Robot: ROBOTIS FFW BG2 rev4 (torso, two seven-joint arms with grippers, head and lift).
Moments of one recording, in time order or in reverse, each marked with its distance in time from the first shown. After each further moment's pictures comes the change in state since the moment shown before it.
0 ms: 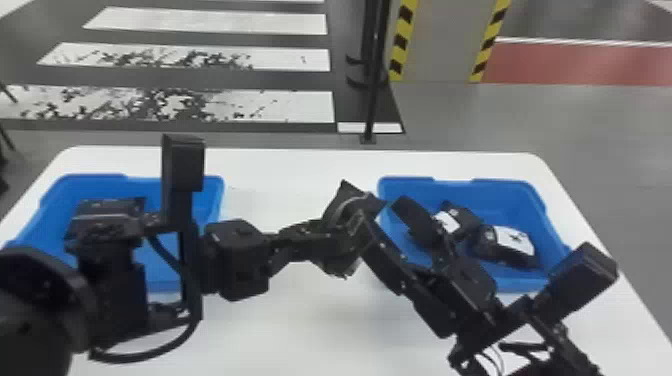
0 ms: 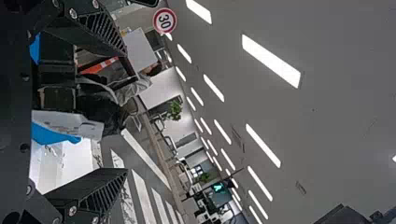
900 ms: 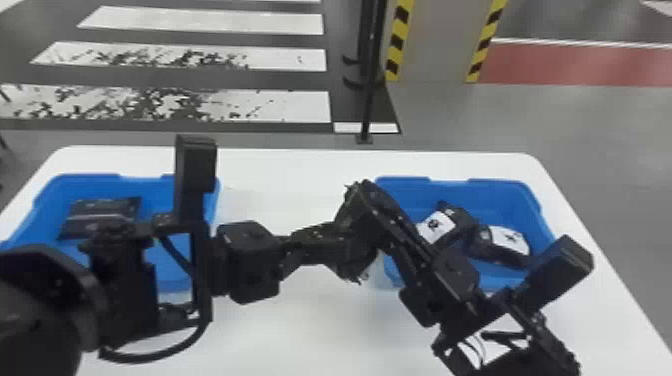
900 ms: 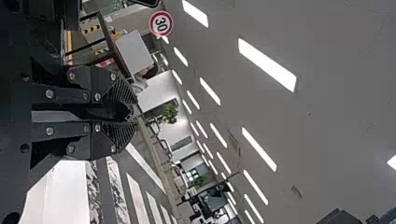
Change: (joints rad) left arm -0.018 -0.006 -0.040 0.018 0.024 -0.012 -0.009; right arm -0.048 -0.002 0.035 0.054 0.000 -0.035 -0.001
